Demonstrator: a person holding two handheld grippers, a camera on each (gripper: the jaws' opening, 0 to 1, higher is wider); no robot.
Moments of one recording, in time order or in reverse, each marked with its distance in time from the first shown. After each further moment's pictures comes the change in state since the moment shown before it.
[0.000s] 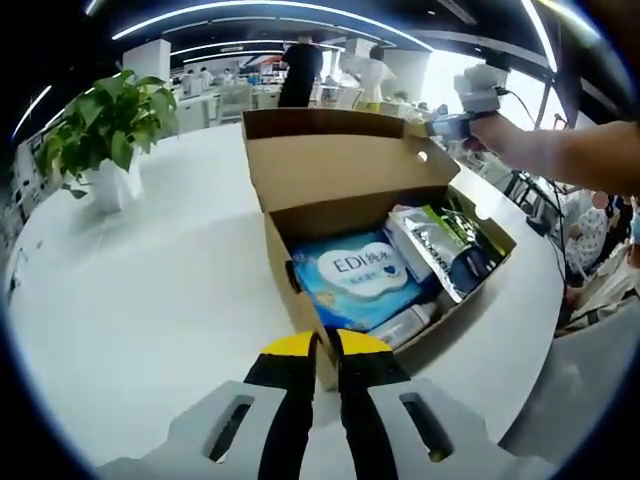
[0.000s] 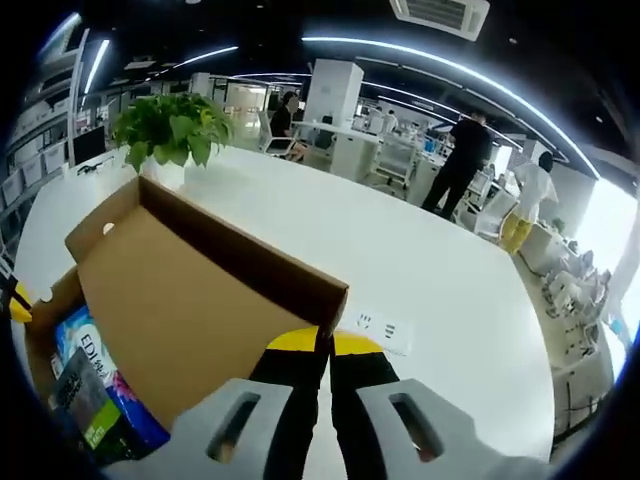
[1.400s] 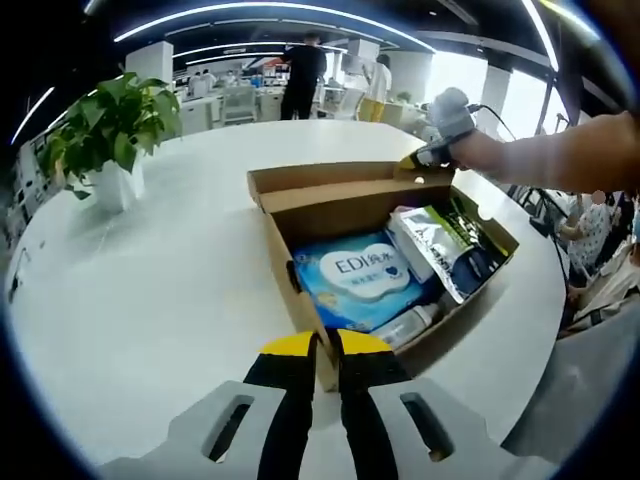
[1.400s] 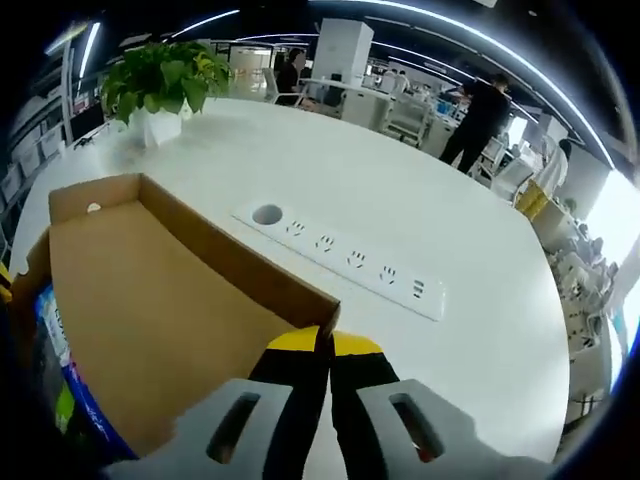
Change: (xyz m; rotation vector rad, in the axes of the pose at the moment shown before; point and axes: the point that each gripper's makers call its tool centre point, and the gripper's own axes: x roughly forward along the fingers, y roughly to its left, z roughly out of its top) left arm 0.002 0.001 -0.002 -0.001 -0.007 0.017; right arm 0.043 0.015 -0.061 -0.002 0.195 0.045
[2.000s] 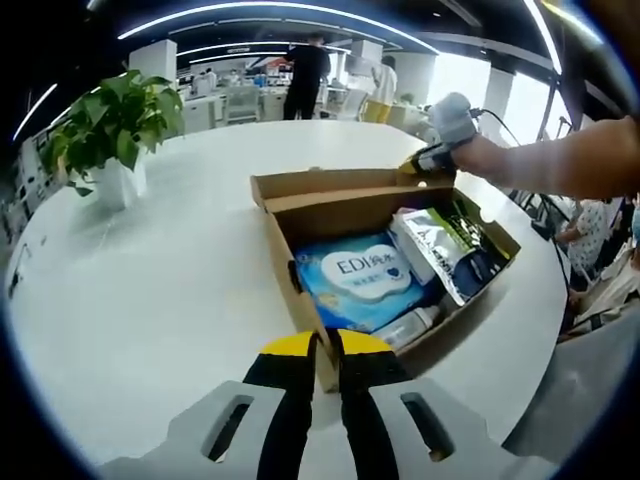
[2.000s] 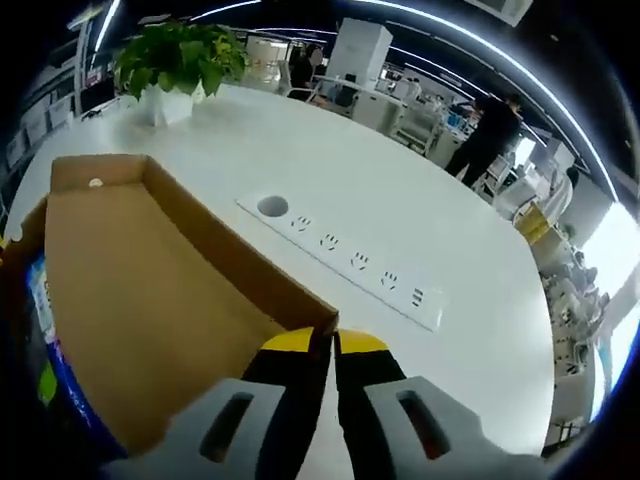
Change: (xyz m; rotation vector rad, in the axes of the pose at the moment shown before) left arm 0.001 0.002 0.001 -0.011 -0.005 0.007; right arm -0.001 0.006 0.004 -0.103 -0.016 -0.007
